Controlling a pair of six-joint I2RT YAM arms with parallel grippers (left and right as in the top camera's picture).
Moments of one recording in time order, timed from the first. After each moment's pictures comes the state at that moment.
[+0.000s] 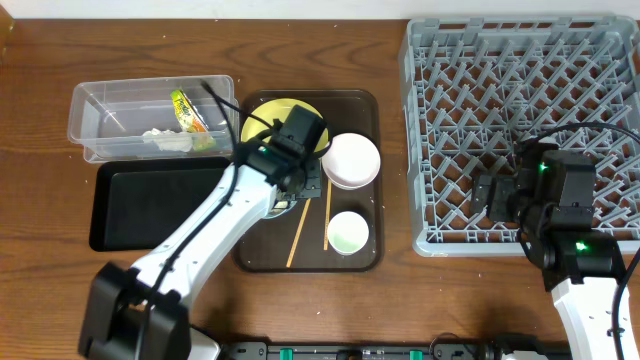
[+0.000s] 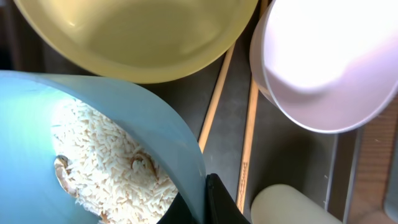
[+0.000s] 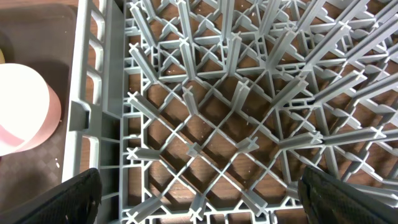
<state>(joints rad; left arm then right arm) -0.50 1.59 1.18 -0.86 -0.04 -0.54 -0.02 1.00 0.81 -0.66 -0.03 0.10</state>
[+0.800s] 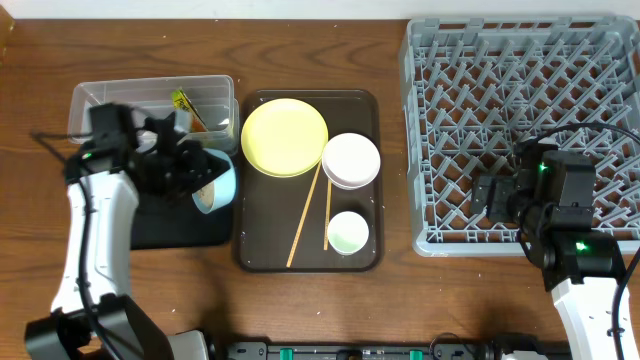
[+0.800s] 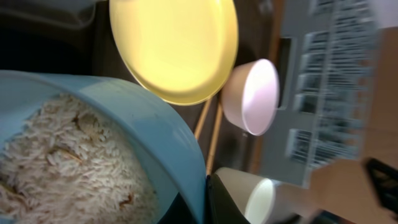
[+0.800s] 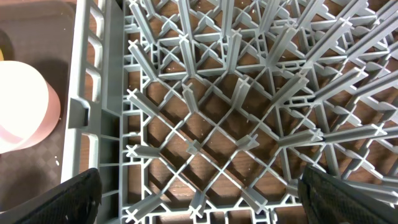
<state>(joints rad) 0.30 1.48 1.09 -0.91 0.82 -0.13 -0.02 1.00 0.81 -0.66 -0.03 0.10</state>
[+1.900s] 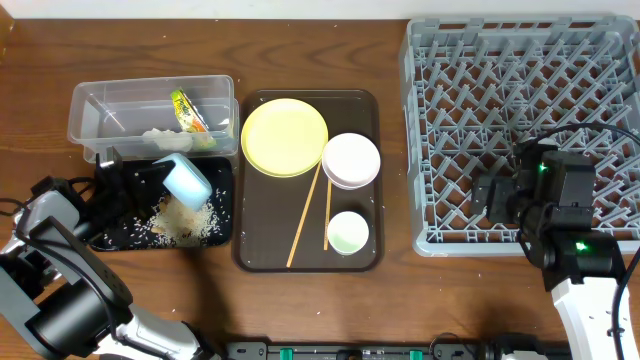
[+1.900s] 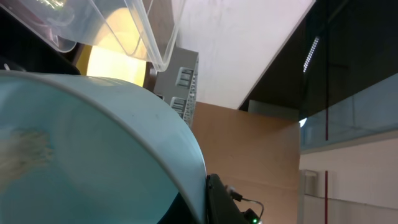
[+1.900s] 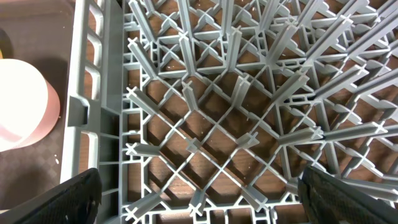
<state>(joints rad) 0.73 1.81 1.00 -0.92 1.49 -0.03 -0.02 1.00 0.81 -0.67 -0.03 0.10</state>
